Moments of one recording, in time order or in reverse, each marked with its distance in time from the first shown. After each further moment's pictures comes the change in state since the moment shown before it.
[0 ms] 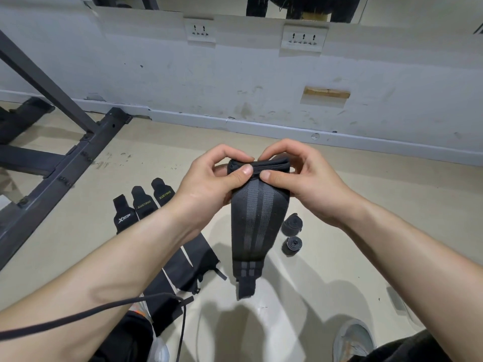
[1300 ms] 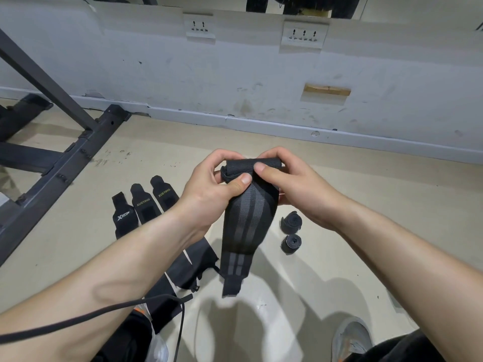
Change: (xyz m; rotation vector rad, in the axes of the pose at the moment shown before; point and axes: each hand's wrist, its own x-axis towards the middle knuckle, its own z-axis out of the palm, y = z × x) left_hand 0.004 -0.021 -0.003 0.061 0.070 -0.029; right_hand 0.002 0.009 0.011 -0.013 0.025 0.228
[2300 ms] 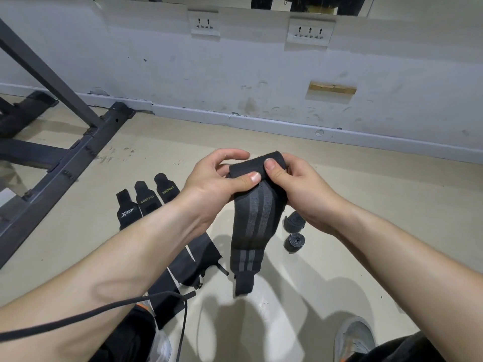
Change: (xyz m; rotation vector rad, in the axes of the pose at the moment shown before) left_hand 0.005 0.004 -0.003 -0.070 0.075 -0.084; right_hand 0.005 0.014 0.007 0.060 0.038 0.001
